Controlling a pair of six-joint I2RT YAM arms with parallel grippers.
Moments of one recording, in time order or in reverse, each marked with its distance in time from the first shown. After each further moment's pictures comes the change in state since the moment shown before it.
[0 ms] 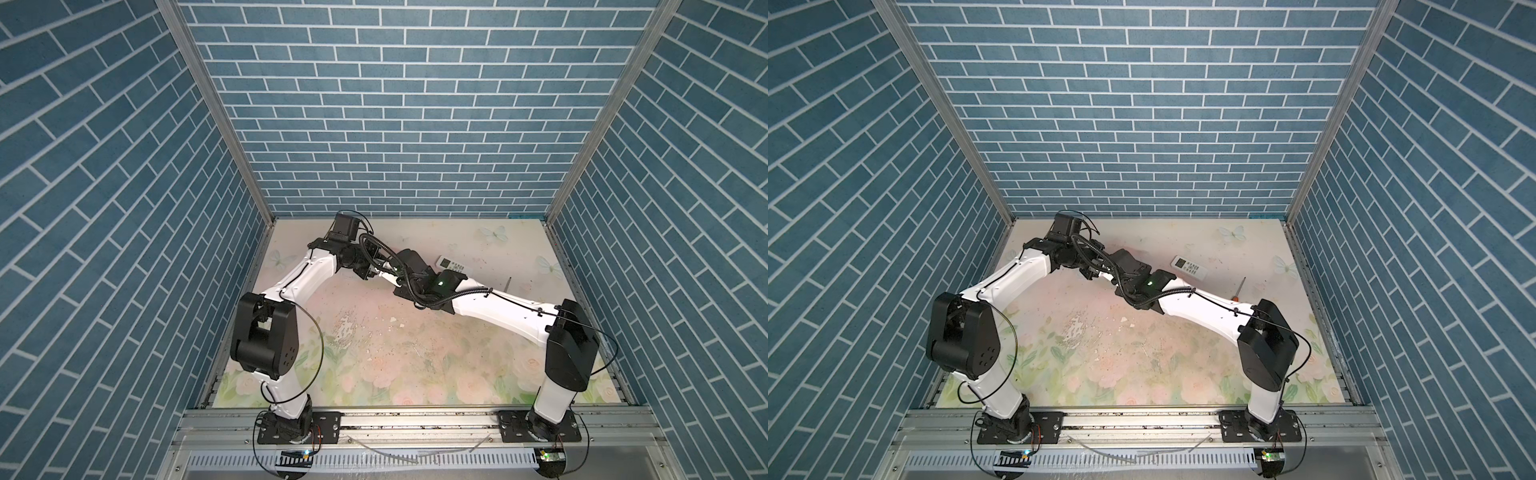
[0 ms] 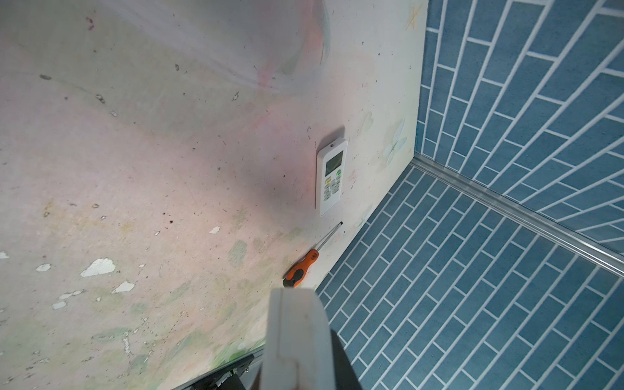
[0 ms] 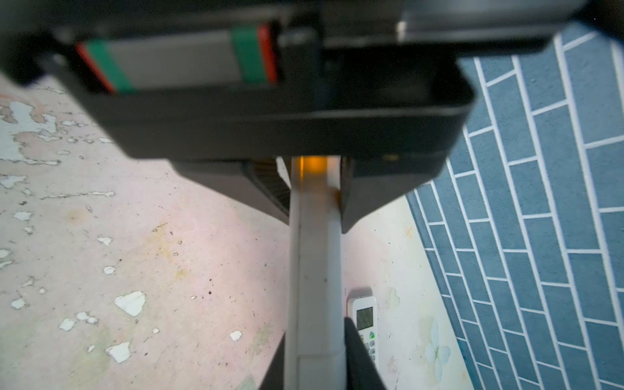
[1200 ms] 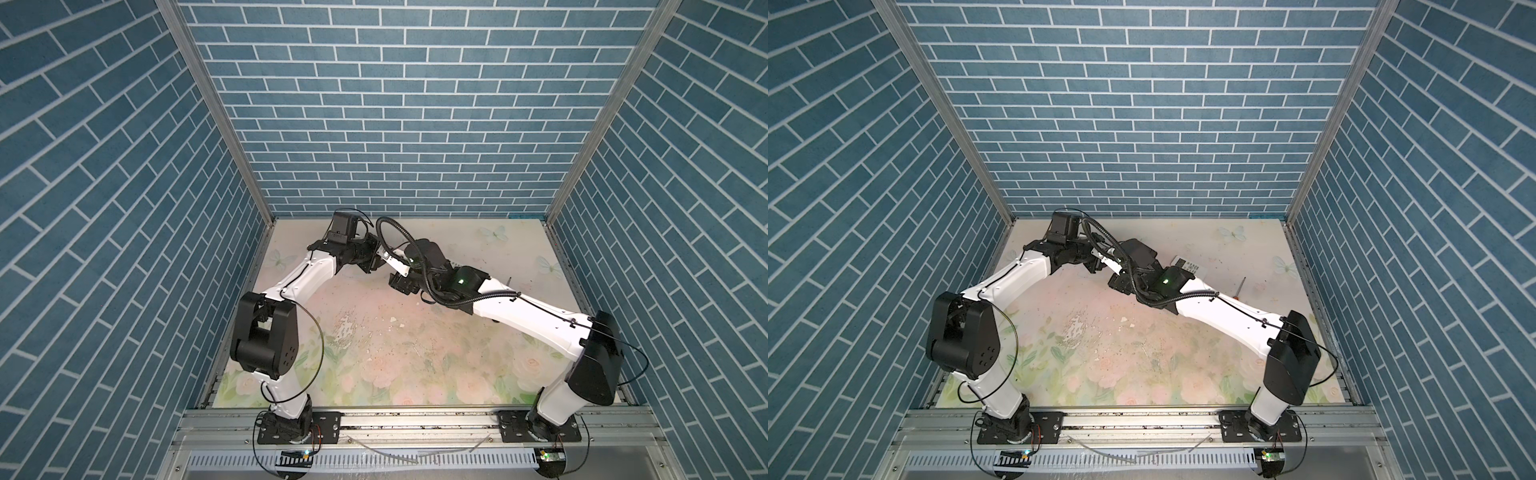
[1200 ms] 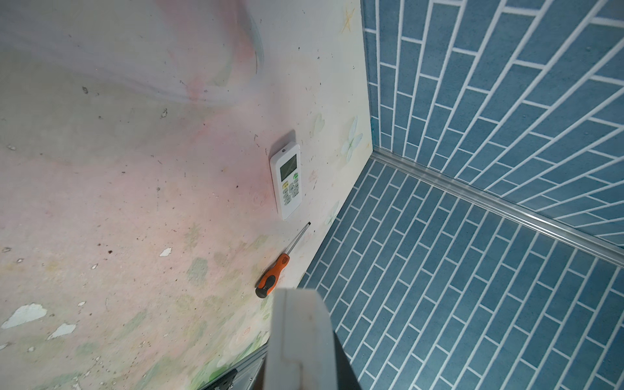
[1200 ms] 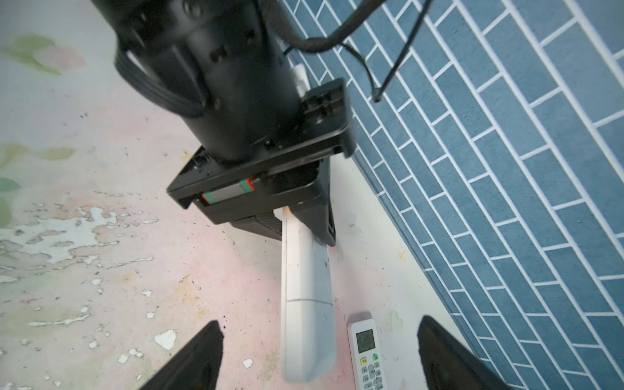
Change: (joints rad) left arm 0.013 0.004 -0.036 0.207 0.030 -0.058; right arm 0.000 -0.174 -0.008 0.030 -0.094 0.116
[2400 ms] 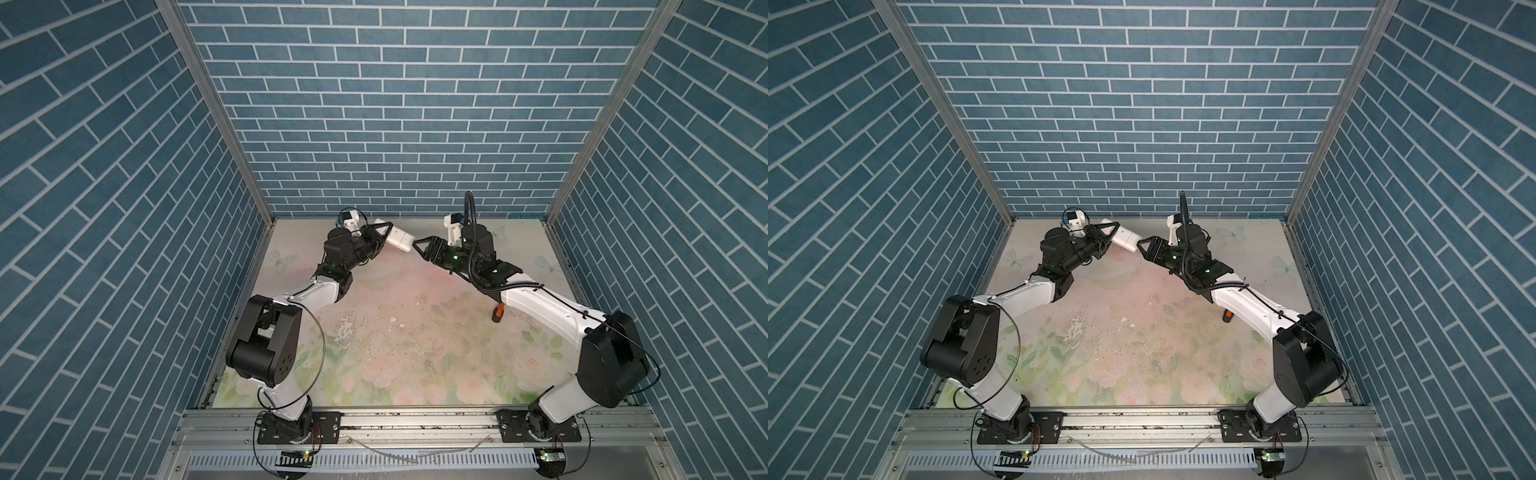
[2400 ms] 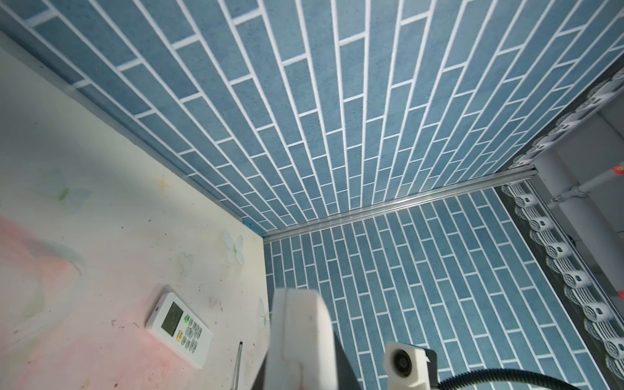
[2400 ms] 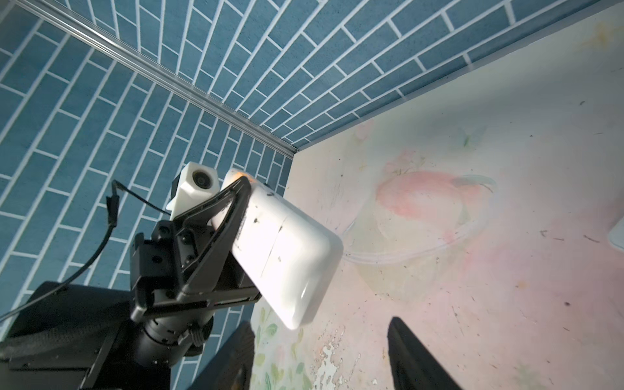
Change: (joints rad) left arm -0.048 -0.053 -0.355 1.054 -0.274 0.077; right arm -0.376 -0.031 -0.279 0.475 -0.625 1.269
